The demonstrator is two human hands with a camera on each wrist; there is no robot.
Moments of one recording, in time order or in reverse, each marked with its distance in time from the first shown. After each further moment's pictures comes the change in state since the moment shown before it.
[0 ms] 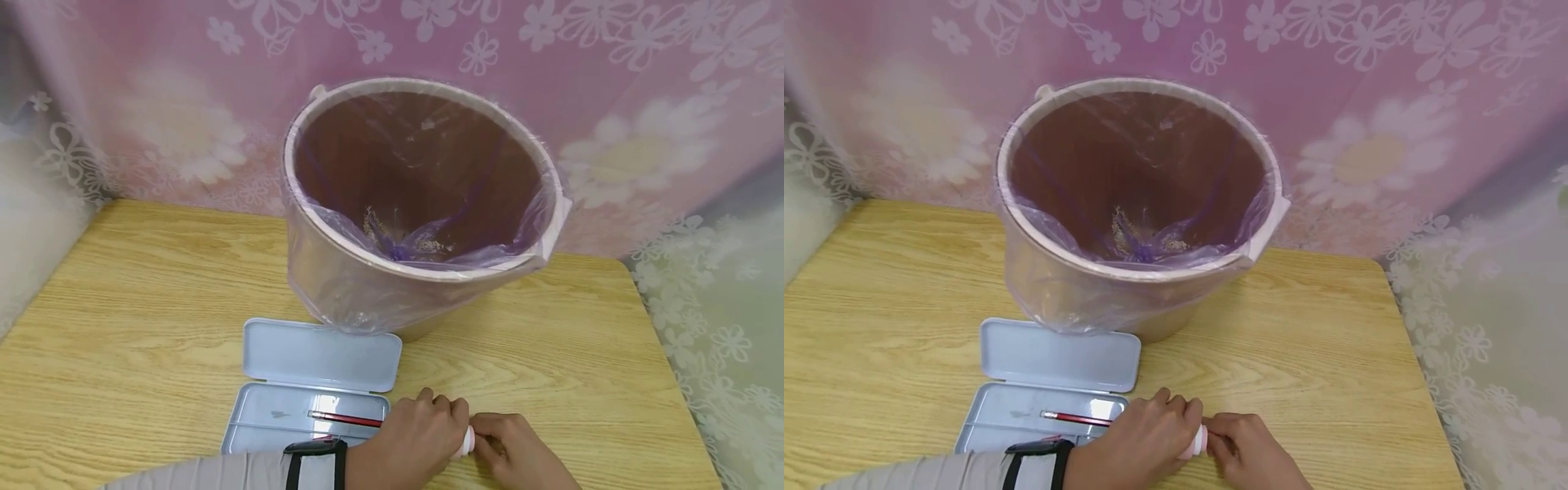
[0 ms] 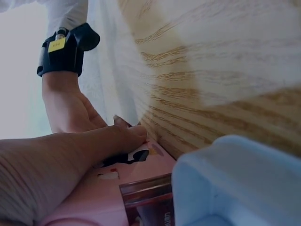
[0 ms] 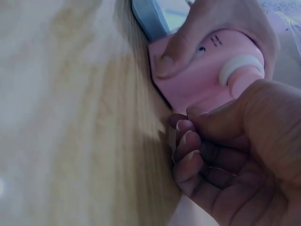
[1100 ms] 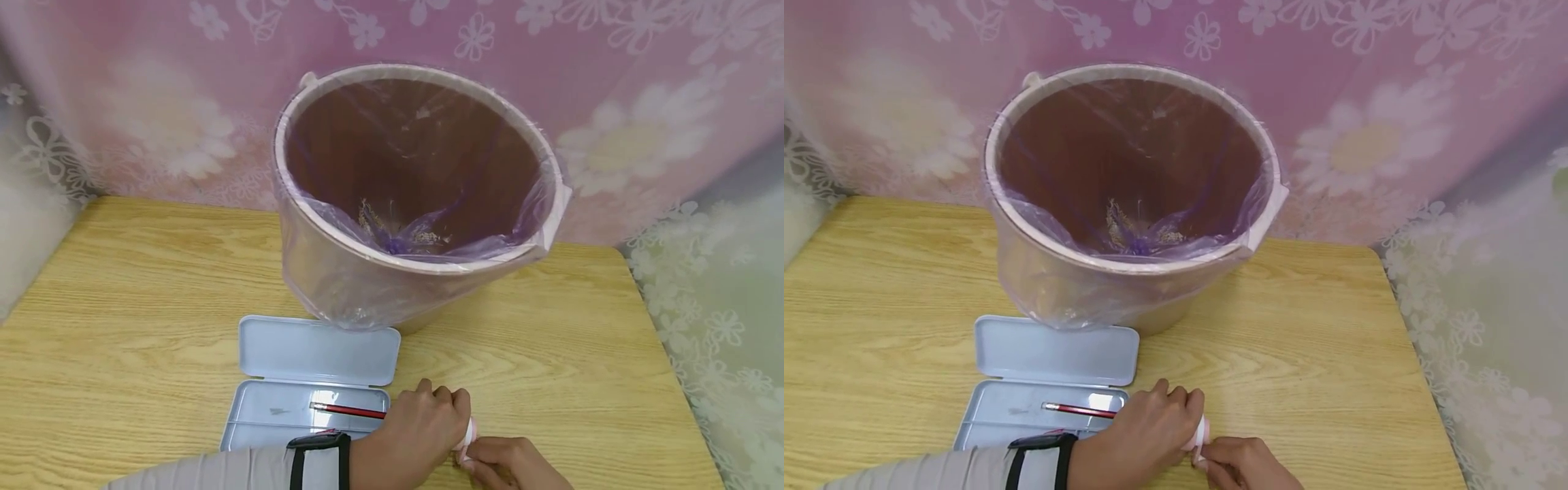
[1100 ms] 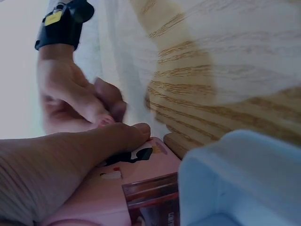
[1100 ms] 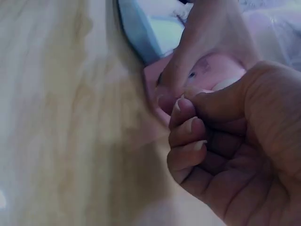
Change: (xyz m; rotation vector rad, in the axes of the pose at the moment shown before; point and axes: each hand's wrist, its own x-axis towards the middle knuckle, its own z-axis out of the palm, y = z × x) left_hand 0.002 0.002 -0.003 0.038 -0.045 -0.003; right_hand -0.024 -0.013 0.015 0.118 -0.005 -0.081
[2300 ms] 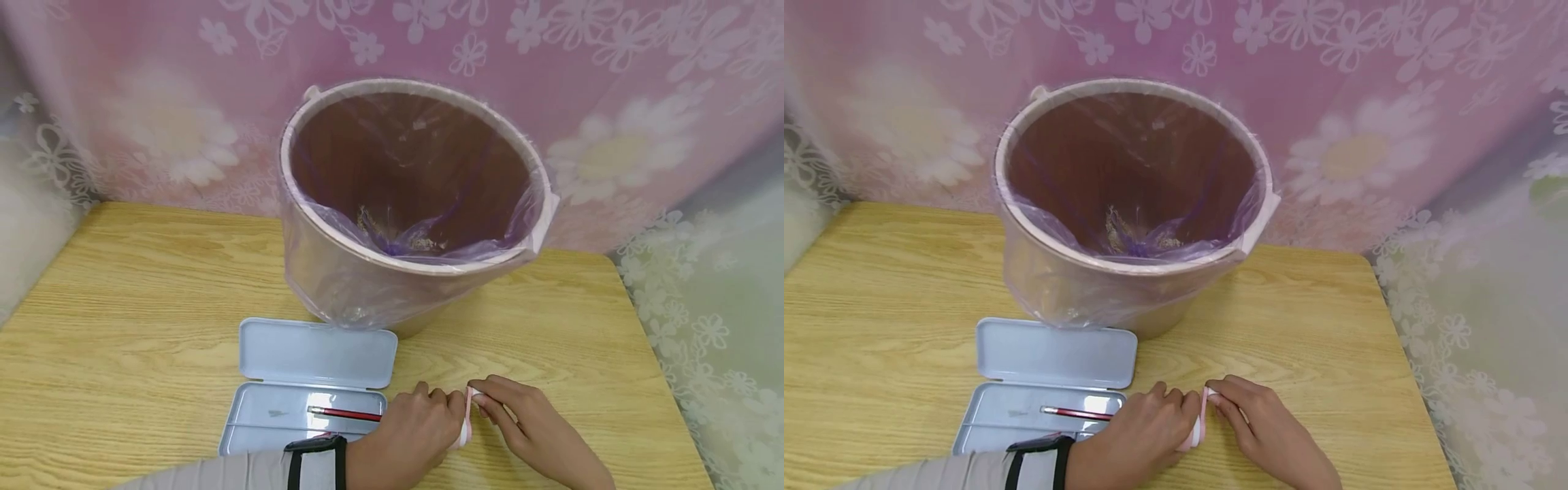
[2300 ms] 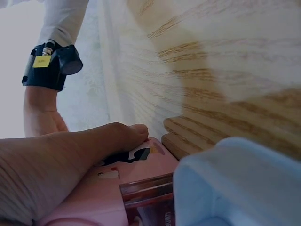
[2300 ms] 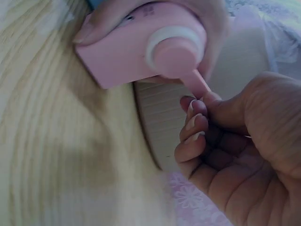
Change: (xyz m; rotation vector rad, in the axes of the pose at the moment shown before) left_hand 0.000 -0.002 0.004 -0.009 0.159 0.002; right_hand 0.037 -0.021 -0.052 -0.245 0.124 0.035
